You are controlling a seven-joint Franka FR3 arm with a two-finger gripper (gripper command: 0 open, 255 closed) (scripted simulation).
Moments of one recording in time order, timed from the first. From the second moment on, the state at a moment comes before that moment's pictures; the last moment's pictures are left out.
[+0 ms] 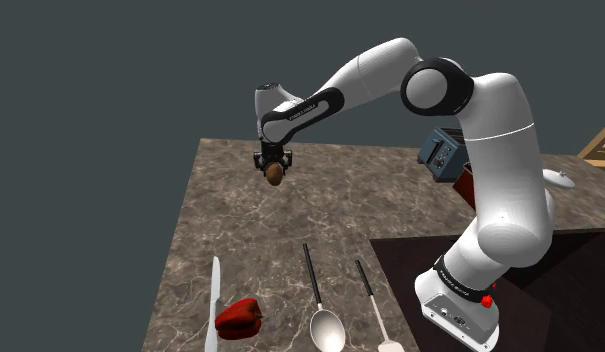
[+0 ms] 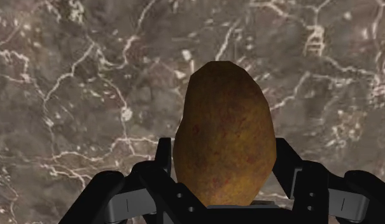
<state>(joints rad) 0.06 0.70 0.18 -1.60 -0.28 2.18 0.99</state>
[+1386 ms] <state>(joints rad) 0.05 0.60 0.19 -1.59 -0.25 2.07 0.96</state>
